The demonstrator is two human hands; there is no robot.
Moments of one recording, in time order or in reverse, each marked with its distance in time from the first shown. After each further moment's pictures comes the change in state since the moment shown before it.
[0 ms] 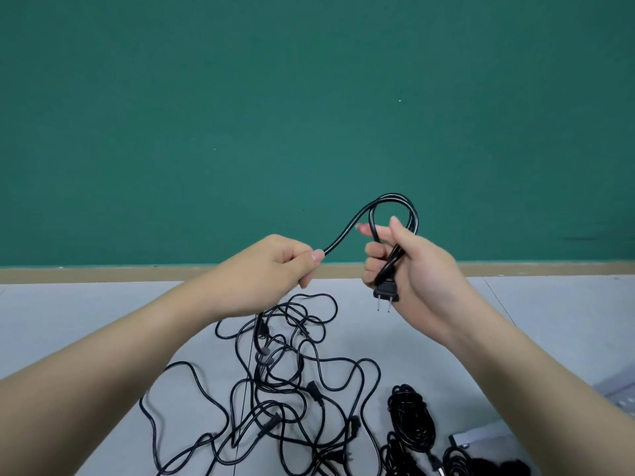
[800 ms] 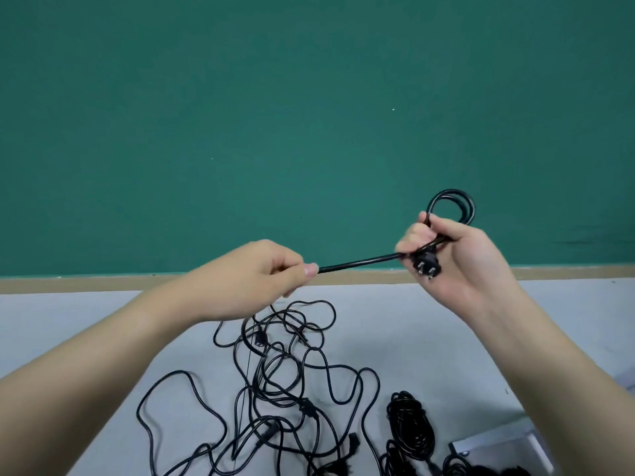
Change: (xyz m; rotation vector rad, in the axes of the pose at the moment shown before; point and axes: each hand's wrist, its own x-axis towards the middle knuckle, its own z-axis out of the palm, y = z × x) left_hand -0.014 0.015 -0.017 0.226 -0.038 0.046; right_hand 0.009 -0.039 -0.027 0.507 0.082 0.029
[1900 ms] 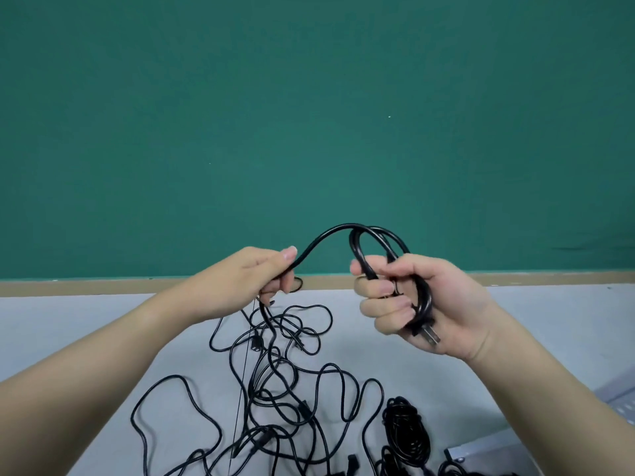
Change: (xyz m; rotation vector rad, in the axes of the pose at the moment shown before) left_hand 0.015 -0.025 0.008 -0.291 0.037 -0.027; right_hand -0.024 0.013 -0.008 -0.285 -0.491 0.549
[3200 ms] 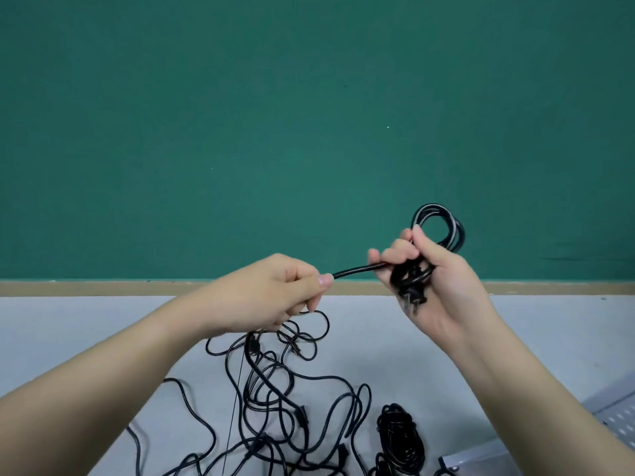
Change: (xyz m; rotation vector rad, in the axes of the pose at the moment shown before) left_hand -0.015 0.044 0.019 -0.092 -0.160 -0.077; right_hand 0.007 -0.006 0.011 0.179 0.375 -0.628
